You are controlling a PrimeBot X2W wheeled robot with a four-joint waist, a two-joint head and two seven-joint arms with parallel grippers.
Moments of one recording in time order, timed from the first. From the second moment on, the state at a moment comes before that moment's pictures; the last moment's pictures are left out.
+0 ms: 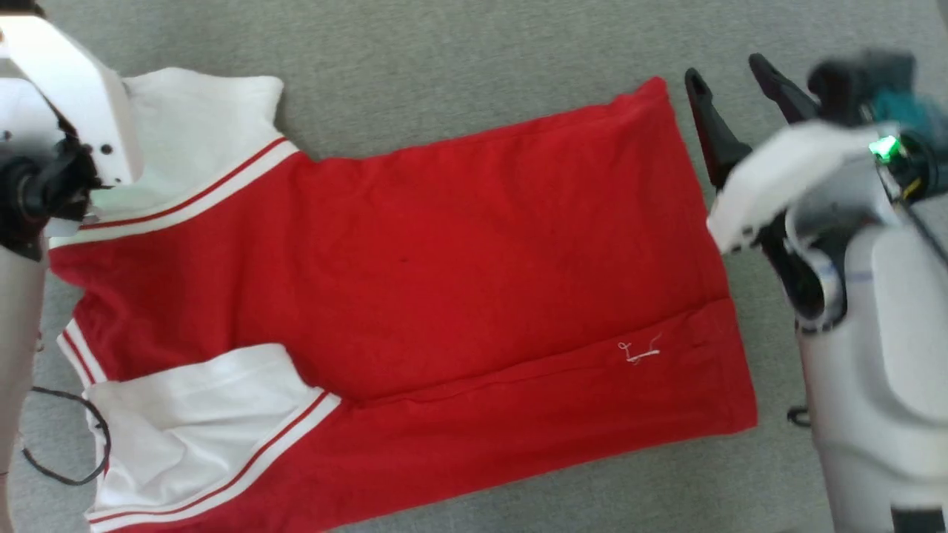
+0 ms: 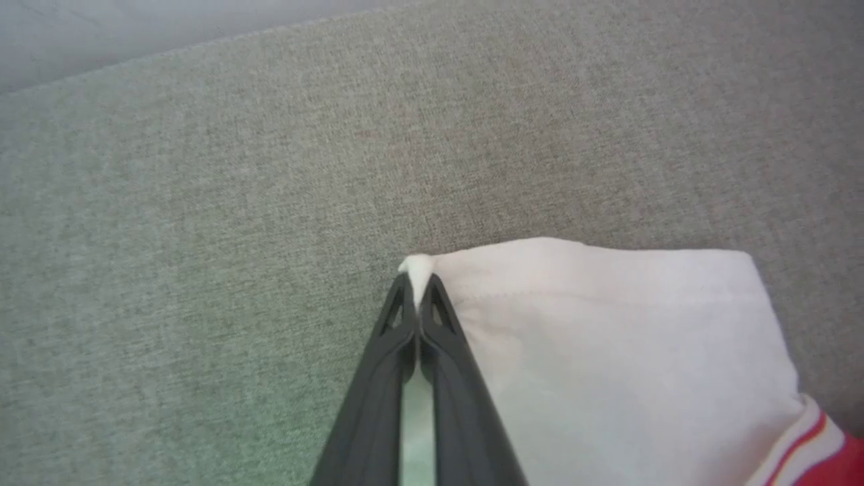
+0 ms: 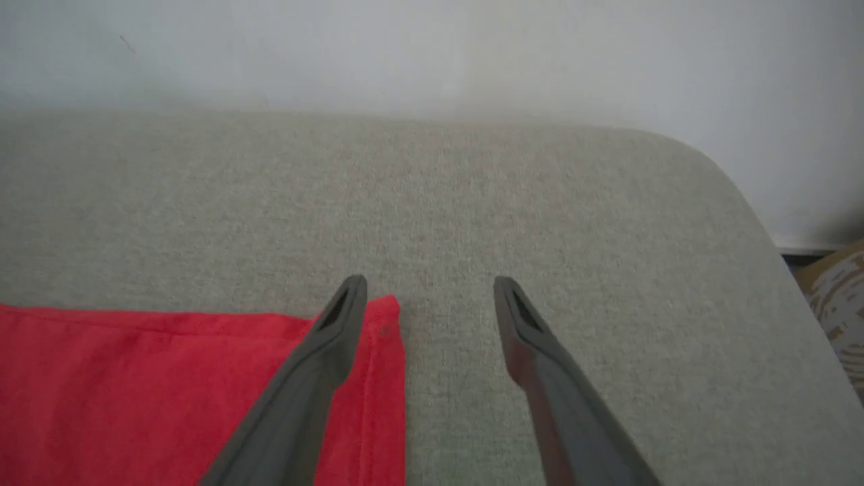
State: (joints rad) left arm -0.88 0.61 -0.30 0.33 -0.60 0.09 0.80; right arm -0.59 -0.05 0.03 0.14 0.14 0.13 0.26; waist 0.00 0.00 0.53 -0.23
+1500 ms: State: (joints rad) left arm -0.20 0.48 -0.18 -0.08 -0.71 0.11 0.13; right arm -0.32 -0.05 -0.06 0.16 0.15 0.13 0.32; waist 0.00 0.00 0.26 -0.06
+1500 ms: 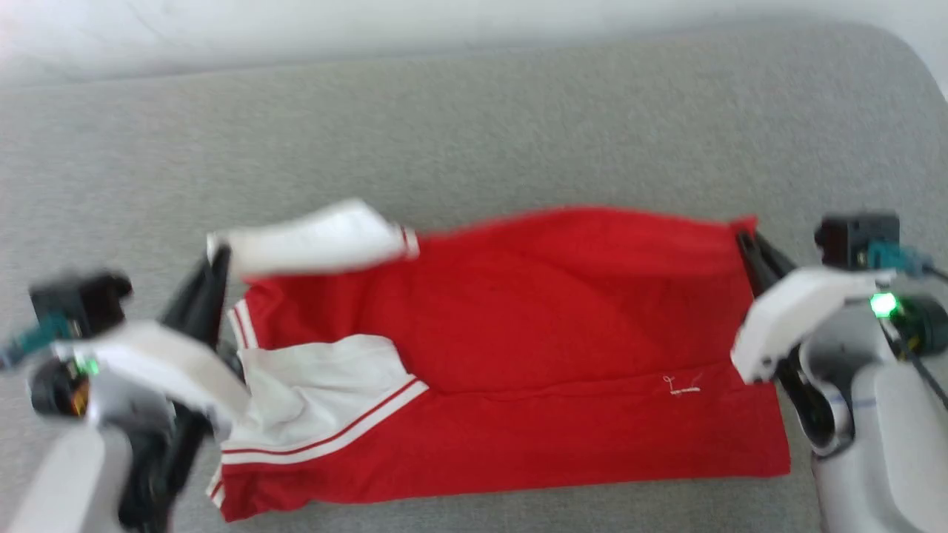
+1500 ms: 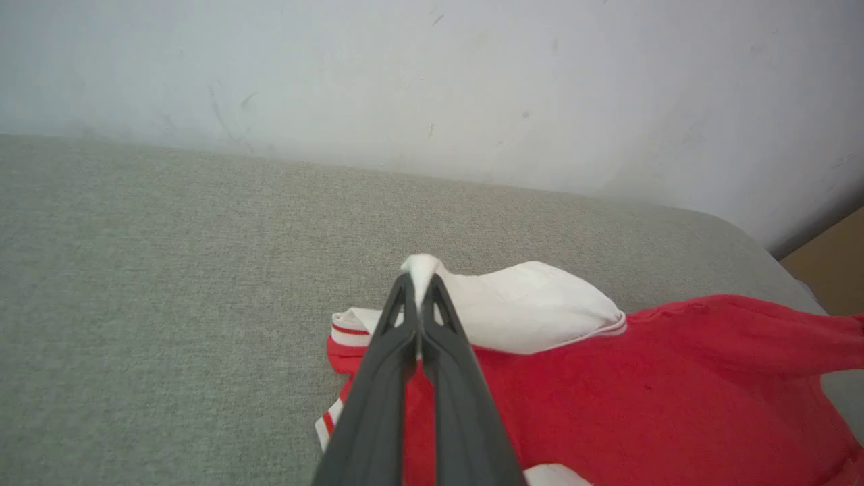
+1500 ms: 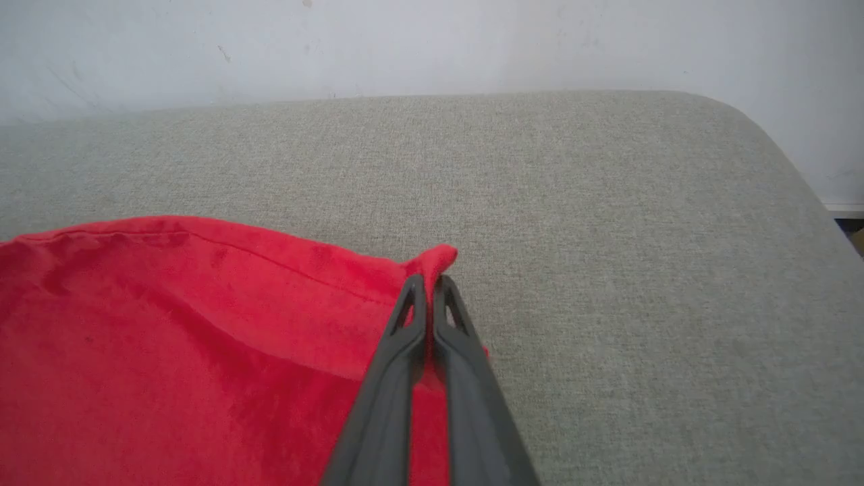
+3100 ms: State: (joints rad) left arm -0.03 0.32 -0.25 0.13 -0.56 0.11 -0.25; right arm 0.03 -0.05 -0.21 0.02 0.23 0.13 0.24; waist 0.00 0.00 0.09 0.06
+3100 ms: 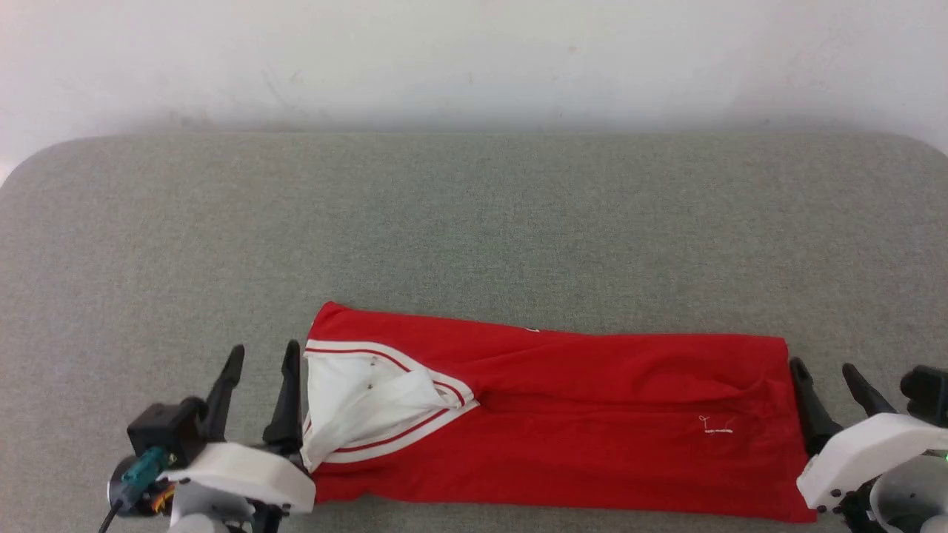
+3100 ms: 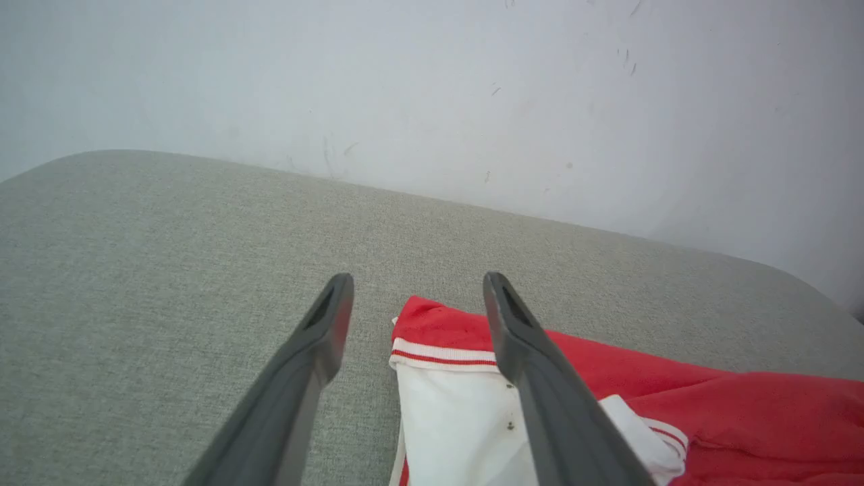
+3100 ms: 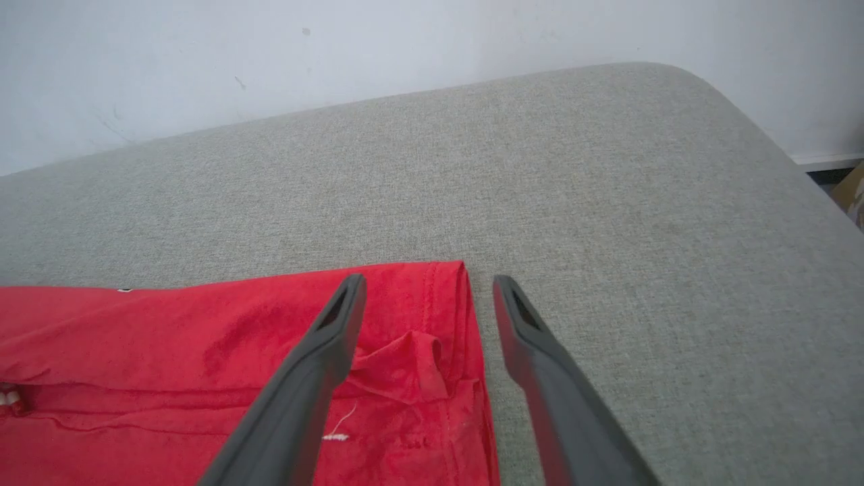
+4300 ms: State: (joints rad) left arm -0.13 0.11 0.00 0.15 -0.18 -0.03 -0.26; right arm -0.23 -0.06 -0.21 0.45 0.17 0.13 0.57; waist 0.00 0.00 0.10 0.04
